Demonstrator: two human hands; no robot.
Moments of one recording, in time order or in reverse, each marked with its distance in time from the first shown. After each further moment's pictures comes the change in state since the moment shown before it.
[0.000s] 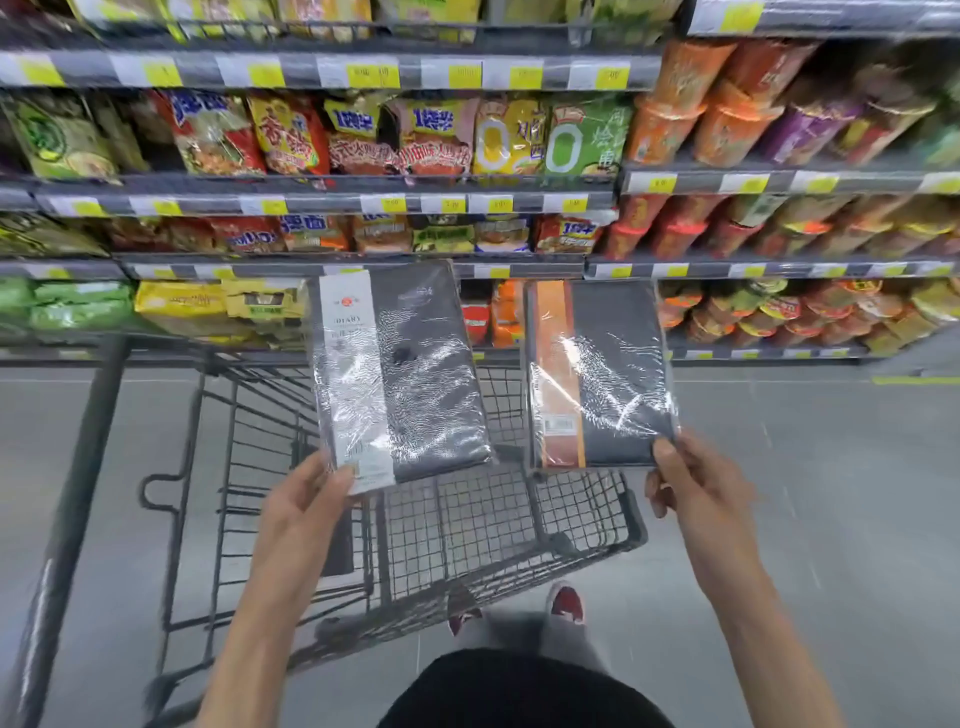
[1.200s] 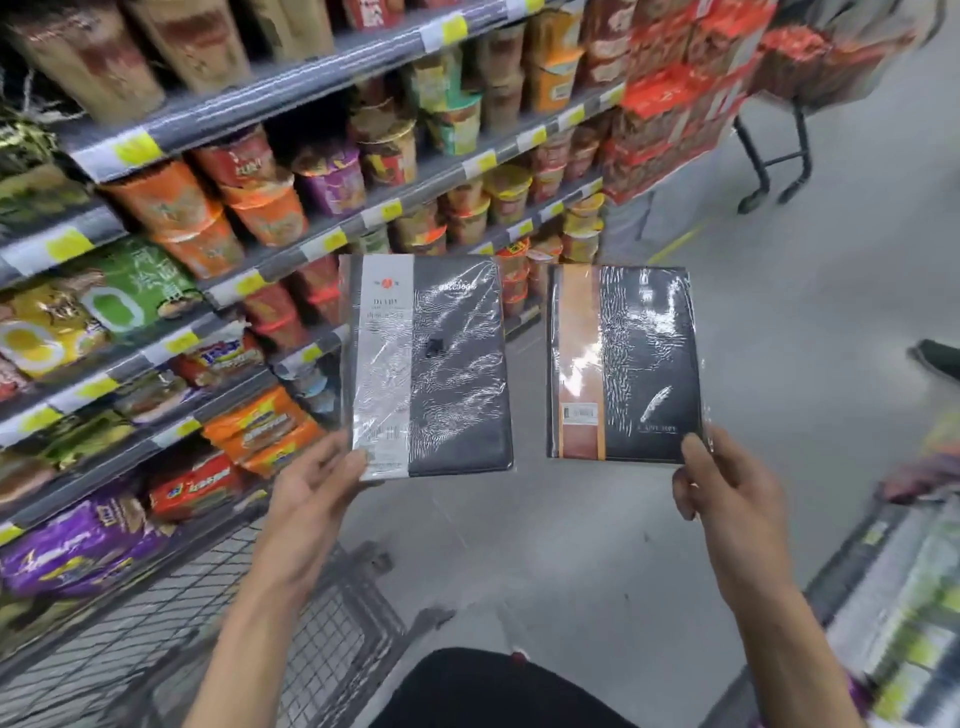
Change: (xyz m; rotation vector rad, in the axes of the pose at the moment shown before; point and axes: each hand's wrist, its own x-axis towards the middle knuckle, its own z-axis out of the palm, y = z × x) left_hand 0.002 -0.030 0.477 0.128 -0.671 -0.025; right_hand -0.023 0.029 -0.420 0.201 0.698 -0.022
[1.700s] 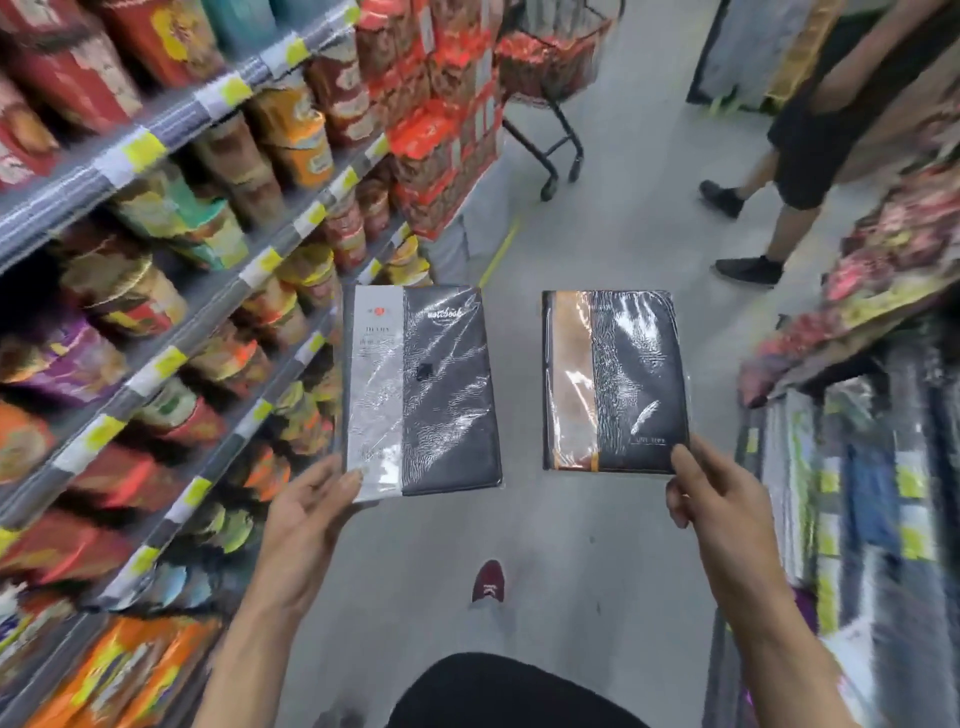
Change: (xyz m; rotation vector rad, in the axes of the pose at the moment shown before) left_hand 0.181 0.010 0.173 0.168 -0.448 -0.072; right_hand 0.091 0.011 -0.083 0.039 0.448 0.071
